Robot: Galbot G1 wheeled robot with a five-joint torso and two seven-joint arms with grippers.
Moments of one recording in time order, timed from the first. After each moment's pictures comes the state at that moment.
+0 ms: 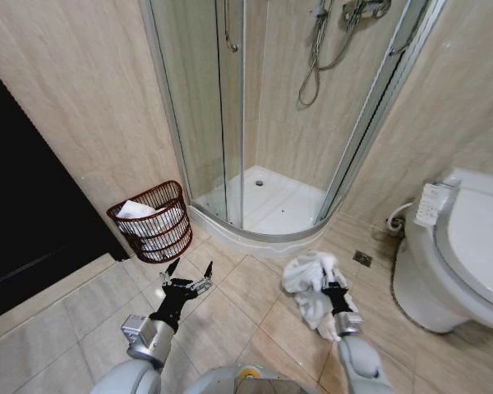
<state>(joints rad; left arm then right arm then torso) 1.88 -1.61 -0.57 -2.50 -0.07 0.25 0.20 -1.50 1.45 0.72 1.81 0.03 0.35 -0.09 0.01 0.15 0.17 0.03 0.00</state>
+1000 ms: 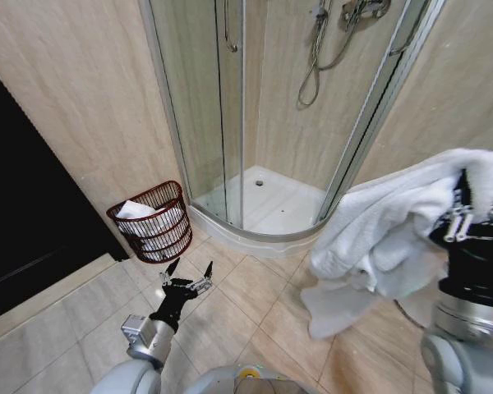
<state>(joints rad) 1.89 -1.61 -0.57 -2.50 -0.07 0.25 0.20 -1.56 1.36 1.01 2.51 0.24 0.32 0.01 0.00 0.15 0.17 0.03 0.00</state>
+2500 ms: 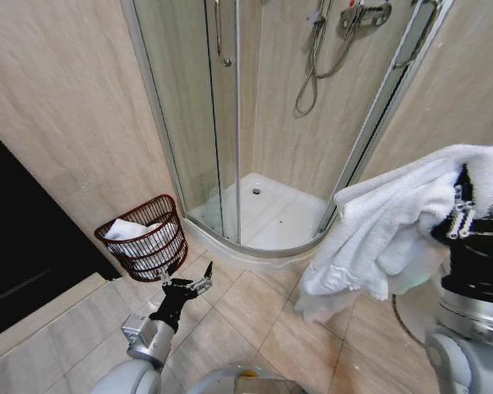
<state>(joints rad) 1.89 -1.61 -0.57 -2.50 -0.07 0.25 0.20 -1.56 1.33 1.00 2.50 0.28 0.35 0.00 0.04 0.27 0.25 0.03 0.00</state>
